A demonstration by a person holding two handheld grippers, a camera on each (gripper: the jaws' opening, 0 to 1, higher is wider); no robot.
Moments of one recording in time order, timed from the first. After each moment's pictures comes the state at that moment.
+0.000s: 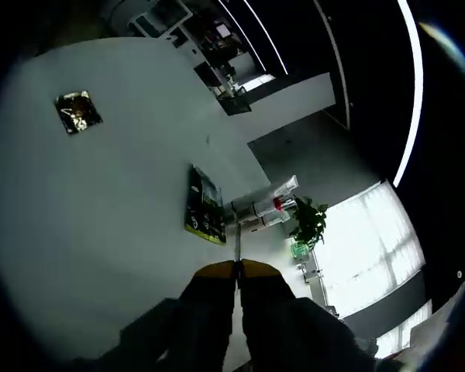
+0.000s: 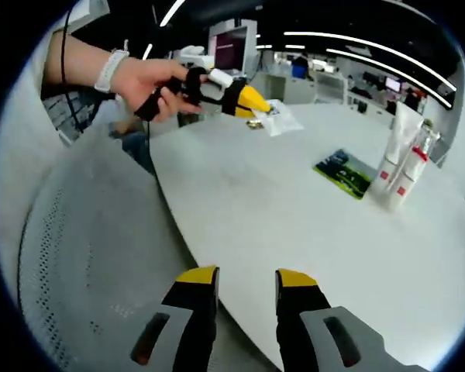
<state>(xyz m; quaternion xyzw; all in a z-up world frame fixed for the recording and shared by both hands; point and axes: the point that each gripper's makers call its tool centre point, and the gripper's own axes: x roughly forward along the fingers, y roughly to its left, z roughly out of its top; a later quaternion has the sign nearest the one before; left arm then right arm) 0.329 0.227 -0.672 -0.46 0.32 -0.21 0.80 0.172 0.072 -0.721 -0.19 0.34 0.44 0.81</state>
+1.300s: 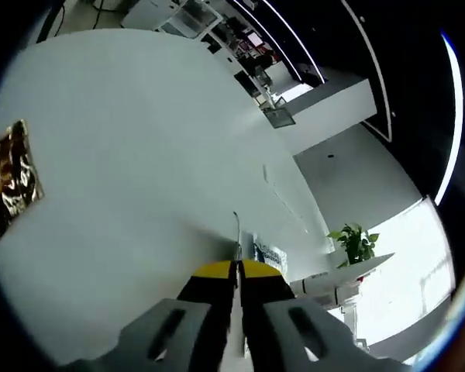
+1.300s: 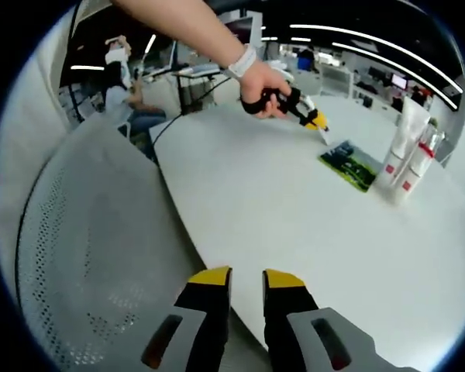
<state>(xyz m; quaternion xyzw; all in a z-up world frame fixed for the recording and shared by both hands) 0.491 0.227 -0.744 -0.45 0.34 -0.11 0.82 0.167 0.069 -0.731 -0.20 0.36 0.44 0.79</state>
